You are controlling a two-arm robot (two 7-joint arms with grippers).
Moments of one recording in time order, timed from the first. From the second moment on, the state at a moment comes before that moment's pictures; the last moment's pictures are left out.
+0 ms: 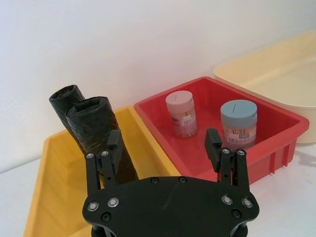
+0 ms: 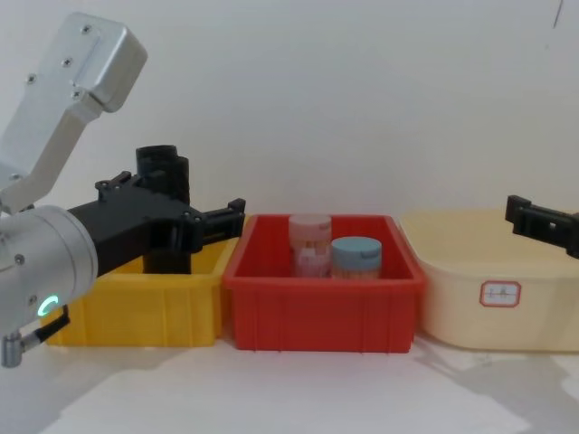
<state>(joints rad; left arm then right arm) -0.24 0.38 0.45 -1.63 -0.20 0.01 -0.01 -0.01 0.34 -0.23 -1.77 0.29 0.03 0.07</state>
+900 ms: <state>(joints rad) -0.24 0.38 0.45 -1.63 -0.20 0.01 -0.01 -0.01 0.34 -0.23 -1.77 0.29 0.03 0.07</state>
